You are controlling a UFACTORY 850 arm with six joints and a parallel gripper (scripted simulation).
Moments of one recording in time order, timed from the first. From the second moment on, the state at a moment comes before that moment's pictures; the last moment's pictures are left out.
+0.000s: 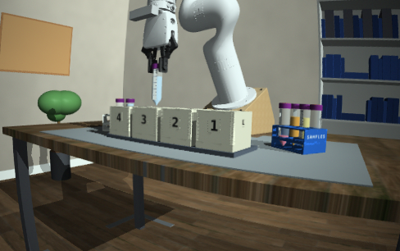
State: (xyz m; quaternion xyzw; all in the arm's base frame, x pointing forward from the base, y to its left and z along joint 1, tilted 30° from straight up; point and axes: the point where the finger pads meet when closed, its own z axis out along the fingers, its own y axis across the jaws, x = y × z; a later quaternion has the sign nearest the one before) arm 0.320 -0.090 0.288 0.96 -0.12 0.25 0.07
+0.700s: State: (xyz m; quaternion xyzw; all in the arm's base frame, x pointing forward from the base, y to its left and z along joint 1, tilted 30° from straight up) arm 0.328 -0.094 0.273 0.96 -0.12 0.25 0.07
